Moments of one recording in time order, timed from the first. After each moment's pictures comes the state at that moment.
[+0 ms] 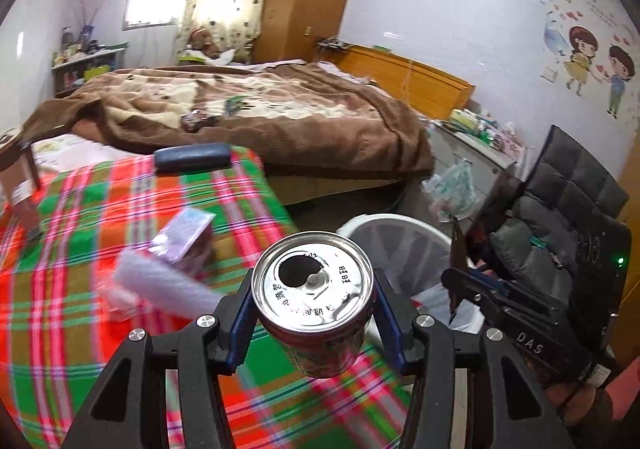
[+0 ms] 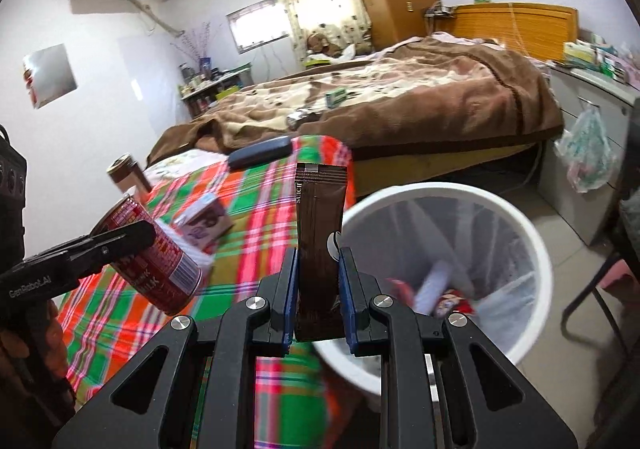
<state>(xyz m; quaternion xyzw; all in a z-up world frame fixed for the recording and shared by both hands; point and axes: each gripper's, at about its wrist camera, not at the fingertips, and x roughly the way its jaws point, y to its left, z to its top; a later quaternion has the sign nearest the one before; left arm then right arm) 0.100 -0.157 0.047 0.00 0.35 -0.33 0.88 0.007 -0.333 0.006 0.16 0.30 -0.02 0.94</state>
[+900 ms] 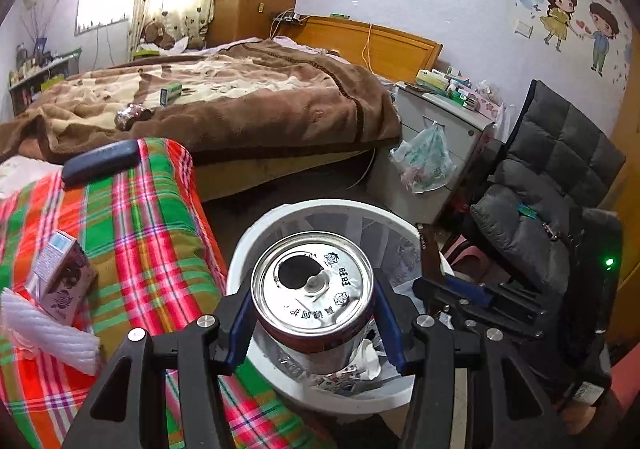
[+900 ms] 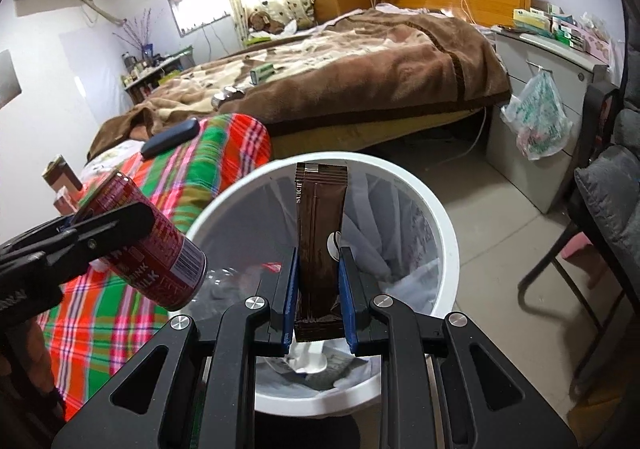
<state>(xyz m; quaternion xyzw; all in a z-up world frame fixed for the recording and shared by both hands) 0.107 -0.280 0.013 0.05 0.37 -0.37 0.85 0.011 -0.392 -0.029 0.17 0.36 -0.10 0.91</state>
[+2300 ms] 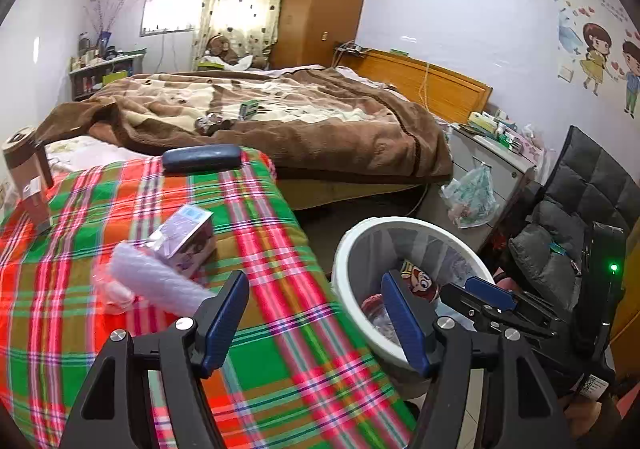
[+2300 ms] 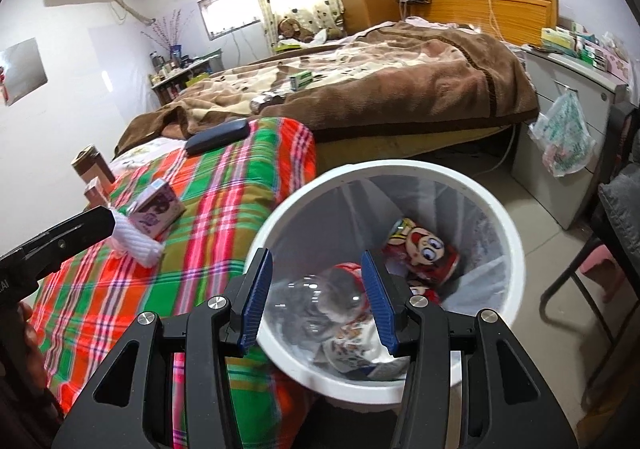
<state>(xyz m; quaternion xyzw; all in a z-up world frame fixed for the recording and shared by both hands) 0.090 -0.169 0.037 0.00 0.34 -0.28 0.90 0.012 -0.337 -0.012 0.15 0.33 -0.05 0.93</state>
